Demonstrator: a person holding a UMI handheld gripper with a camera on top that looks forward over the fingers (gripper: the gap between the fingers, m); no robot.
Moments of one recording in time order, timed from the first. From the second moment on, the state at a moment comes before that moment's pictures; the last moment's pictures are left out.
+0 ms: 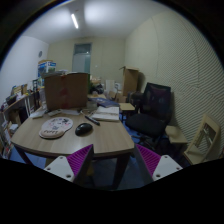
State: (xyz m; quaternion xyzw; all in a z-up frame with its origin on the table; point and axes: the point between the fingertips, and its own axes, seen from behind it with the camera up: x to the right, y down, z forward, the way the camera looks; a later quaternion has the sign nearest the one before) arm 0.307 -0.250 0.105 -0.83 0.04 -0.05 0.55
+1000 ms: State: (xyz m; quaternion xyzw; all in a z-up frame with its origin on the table) arm 0.163 0.025 -0.014 -0.90 0.00 0.03 0.44
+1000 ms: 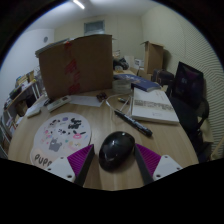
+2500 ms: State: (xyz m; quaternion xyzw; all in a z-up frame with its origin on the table) arm -0.032 0.066 0.016 -0.88 -0.08 0.12 0.46
